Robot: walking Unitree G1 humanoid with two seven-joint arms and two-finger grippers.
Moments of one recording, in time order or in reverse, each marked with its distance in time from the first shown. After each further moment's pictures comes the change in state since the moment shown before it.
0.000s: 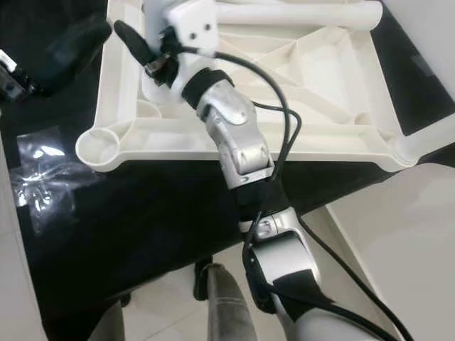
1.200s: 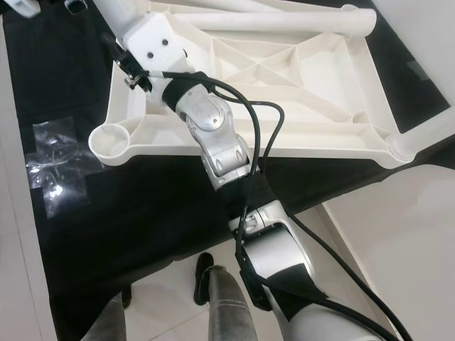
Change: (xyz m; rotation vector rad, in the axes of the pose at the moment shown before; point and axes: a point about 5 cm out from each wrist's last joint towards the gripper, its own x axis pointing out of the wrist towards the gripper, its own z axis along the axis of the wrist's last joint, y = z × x) left arm 0.065 0.025 0.018 -0.145 -0.102 -0.246; right arm 0.018 0.014 -0.006 -0.148 0.012 -0.011
